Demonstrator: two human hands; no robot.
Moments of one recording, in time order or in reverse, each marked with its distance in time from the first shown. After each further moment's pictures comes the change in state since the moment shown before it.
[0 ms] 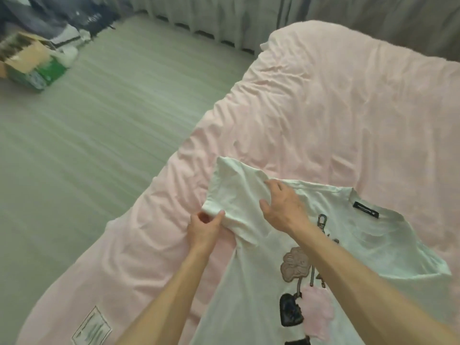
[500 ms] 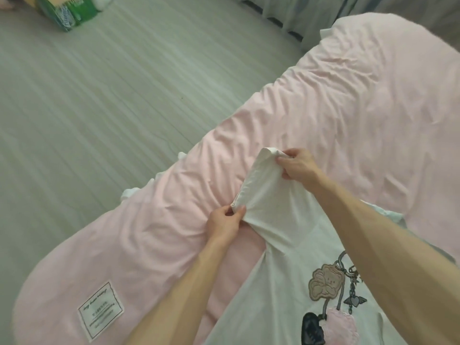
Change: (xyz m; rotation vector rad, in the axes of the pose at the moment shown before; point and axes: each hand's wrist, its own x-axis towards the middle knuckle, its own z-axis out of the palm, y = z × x) left_hand 0.045 -0.029 -0.017 -0.084 -0.152 -0.071; right_hand 0.139 -0.065 0.027 0.528 -0.049 0.189
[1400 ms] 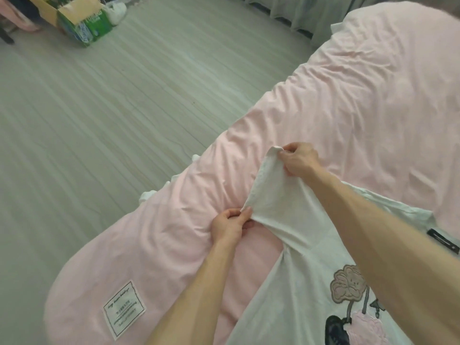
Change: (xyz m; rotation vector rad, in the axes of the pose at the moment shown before) left_hand -0.007 0.000 -0.015 -0.438 -0.005 -0.155; right_hand 0.001 -0.018 0.025 -0.073 0.078 -0.020
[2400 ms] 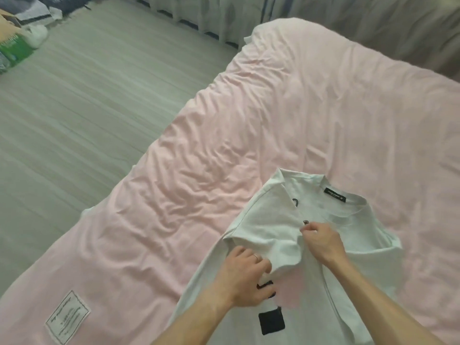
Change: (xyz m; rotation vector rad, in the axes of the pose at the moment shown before) left_hand -0.128 -0.110 0.061 1.429 -0.612 1.348; right_hand -0.200 0.216 -0.142 -0.194 0.104 0.285
